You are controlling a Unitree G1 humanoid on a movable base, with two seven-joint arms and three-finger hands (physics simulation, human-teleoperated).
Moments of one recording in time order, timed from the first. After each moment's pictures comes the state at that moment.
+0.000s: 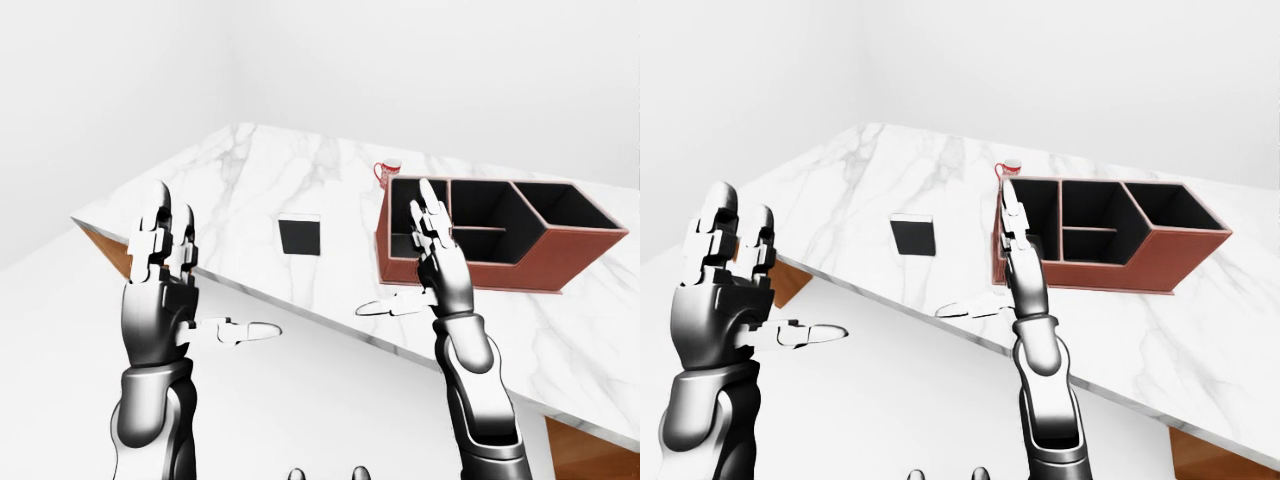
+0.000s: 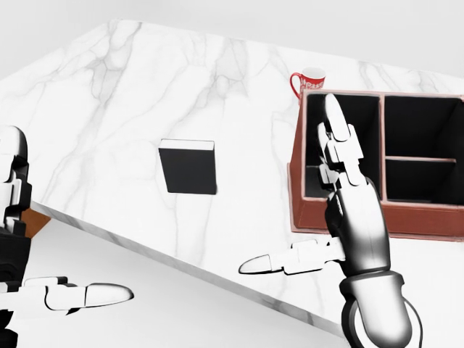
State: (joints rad) left arm 0.11 0.01 0.14 -0.71 -0.05 0.09 -0.11; right arm -0.07 0.00 0.04 -0.41 -0.15 0.09 0.07
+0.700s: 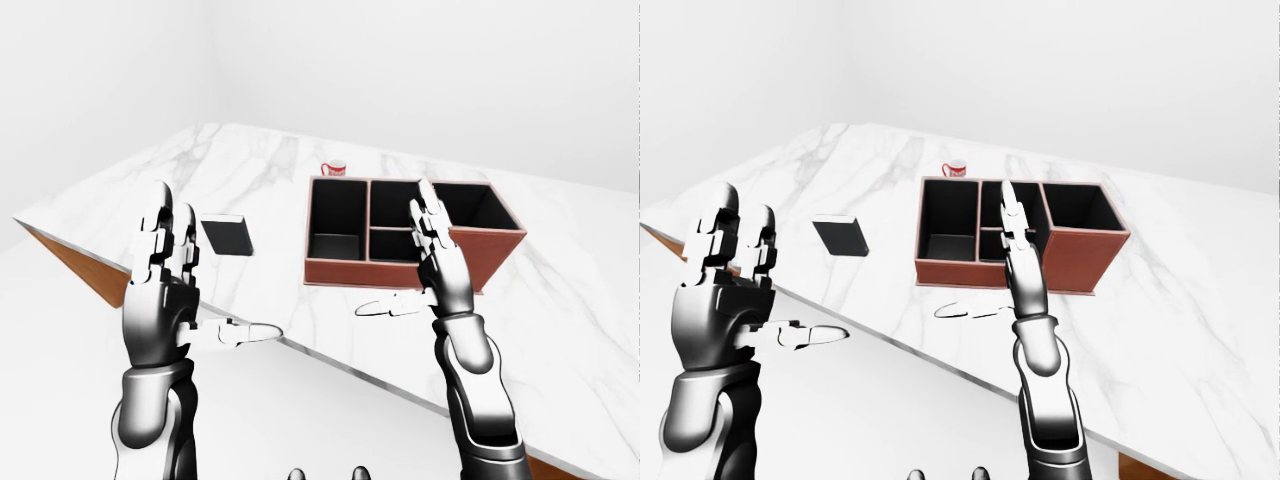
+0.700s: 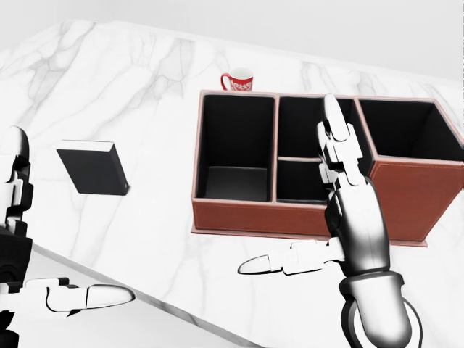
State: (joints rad) left arm 0.12 0.01 0.13 -0.72 -0.05 0.09 -0.11; right arm -0.07 0.00 0.05 -0.42 -0.16 0.09 0.07
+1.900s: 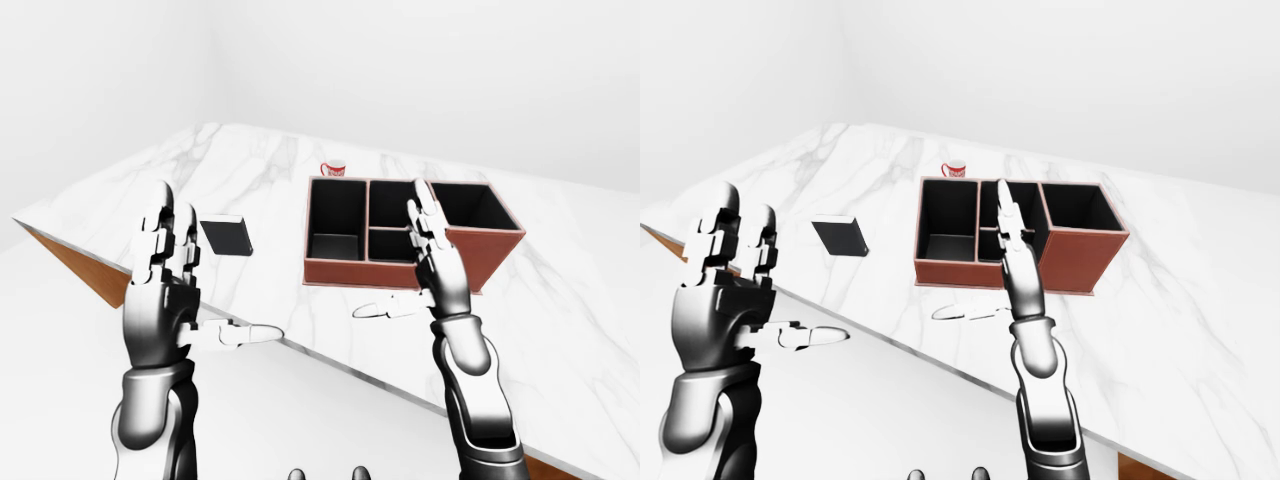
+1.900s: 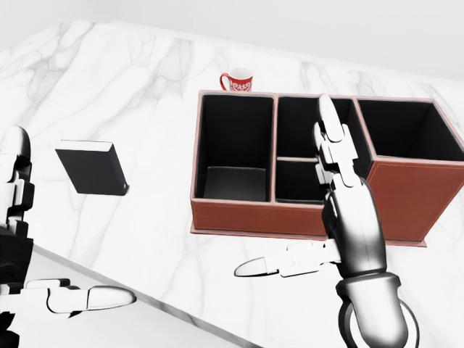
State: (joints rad) left arm 0.12 0.01 0.13 -0.73 -0.05 0.09 -0.12; right arm -0.06 0.00 0.06 -0.43 -0.19 0.09 0.07
